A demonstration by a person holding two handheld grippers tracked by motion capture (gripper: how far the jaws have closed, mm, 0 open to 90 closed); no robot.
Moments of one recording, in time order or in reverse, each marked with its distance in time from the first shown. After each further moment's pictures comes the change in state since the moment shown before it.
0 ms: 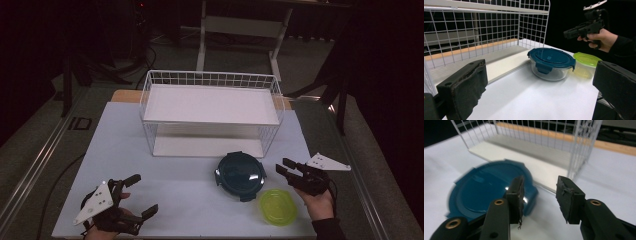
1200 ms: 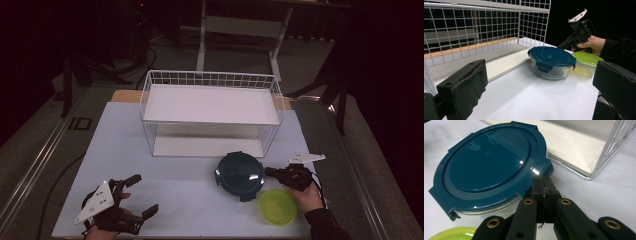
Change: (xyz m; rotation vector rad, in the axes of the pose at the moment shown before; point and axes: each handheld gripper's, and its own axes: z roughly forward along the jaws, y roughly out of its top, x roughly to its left) left arm 0.001 -0.002 0.001 0.007 -0.001 -0.007; right arm -0.016 -0.018 0.050 0.195 0.197 0.000
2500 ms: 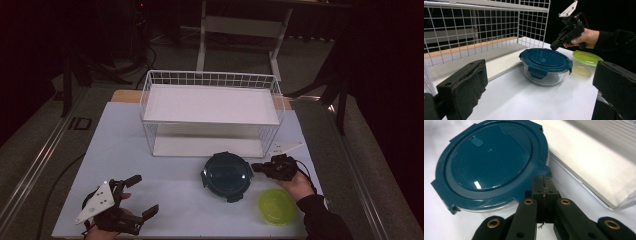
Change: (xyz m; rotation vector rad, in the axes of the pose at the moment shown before) left arm 0.000 -0.001 0.000 0.003 -0.003 0.002; right arm 0.017 0.043 0.028 0.139 0.061 -0.150
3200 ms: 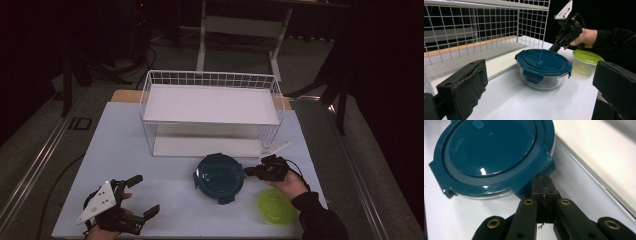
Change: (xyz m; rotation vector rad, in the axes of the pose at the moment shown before) left arm 0.000 -0.001 0.002 0.009 -0.003 -0.001; right arm 0.010 0.010 0.021 0.082 0.069 -0.056
